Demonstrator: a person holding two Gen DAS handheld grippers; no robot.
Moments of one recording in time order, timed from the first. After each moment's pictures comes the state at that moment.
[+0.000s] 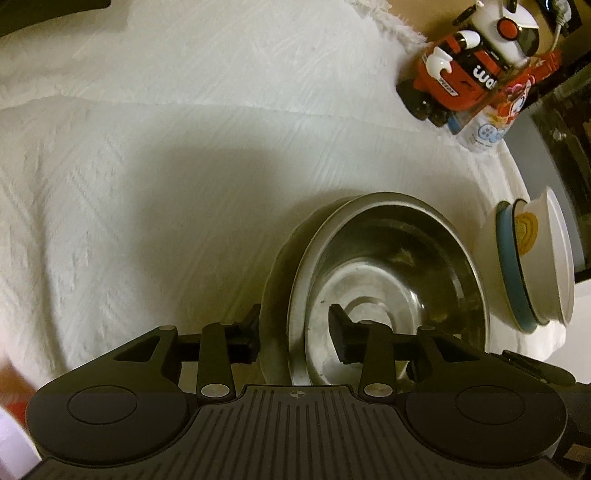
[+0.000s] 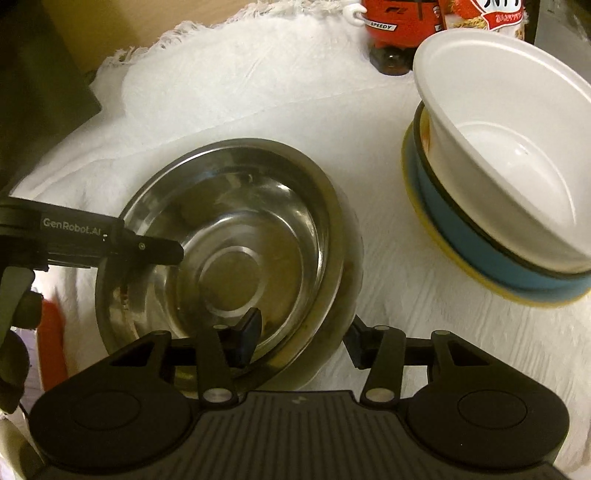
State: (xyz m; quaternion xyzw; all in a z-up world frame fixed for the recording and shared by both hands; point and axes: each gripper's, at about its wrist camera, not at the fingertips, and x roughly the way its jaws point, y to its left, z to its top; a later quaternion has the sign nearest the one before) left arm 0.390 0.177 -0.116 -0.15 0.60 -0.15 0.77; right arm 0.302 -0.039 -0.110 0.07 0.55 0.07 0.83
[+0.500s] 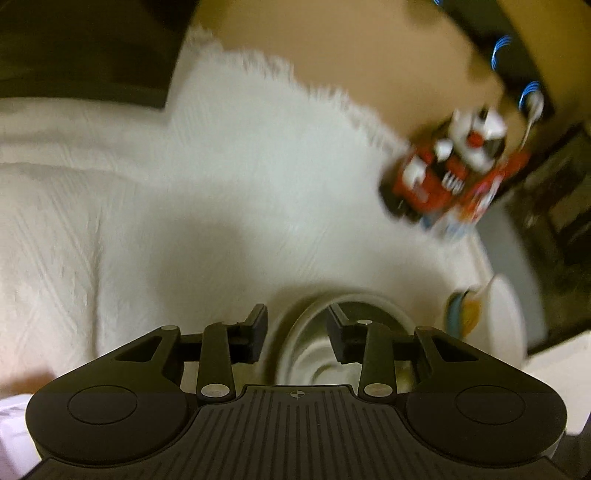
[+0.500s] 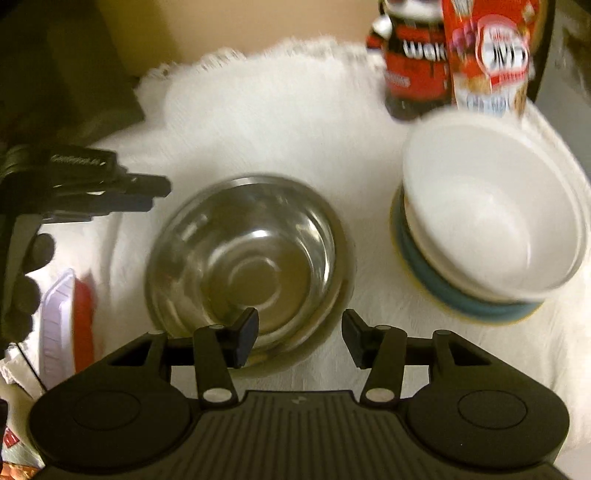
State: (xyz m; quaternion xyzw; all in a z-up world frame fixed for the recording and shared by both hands) left arm 0.369 0.211 -0.055 -0.23 0.48 -0.12 0.84; right arm 0.286 -0.044 -0.047 0.02 0.51 0.11 0.85
